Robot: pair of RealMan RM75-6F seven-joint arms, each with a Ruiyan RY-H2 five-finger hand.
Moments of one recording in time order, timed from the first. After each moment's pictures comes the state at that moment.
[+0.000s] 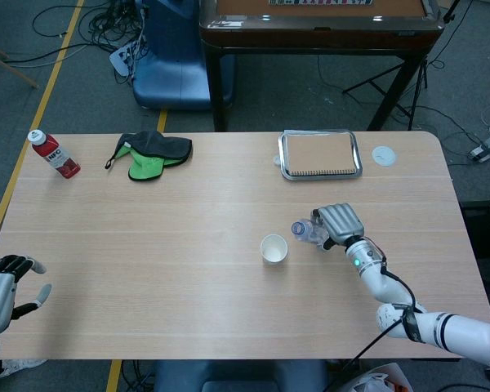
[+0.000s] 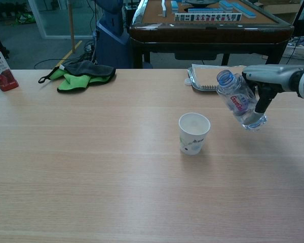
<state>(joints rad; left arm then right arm) -0.09 -1.10 -0.07 -1.68 1.52 1.56 0.12 0.78 -1.38 0.16 -1.48 -0.85 0.79 -0.39</state>
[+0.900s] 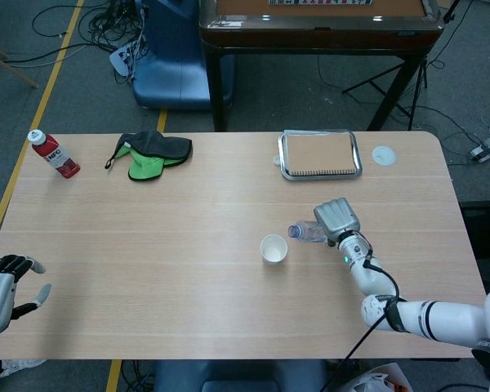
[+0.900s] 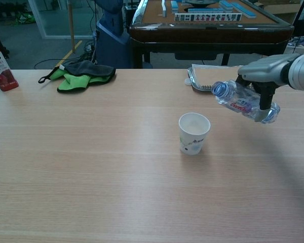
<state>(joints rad) -0.09 -1.10 -0.07 -1.68 1.52 1.56 0.12 0.98 -1.35 0.04 -1.59 -0.48 0.90 -0.84</state>
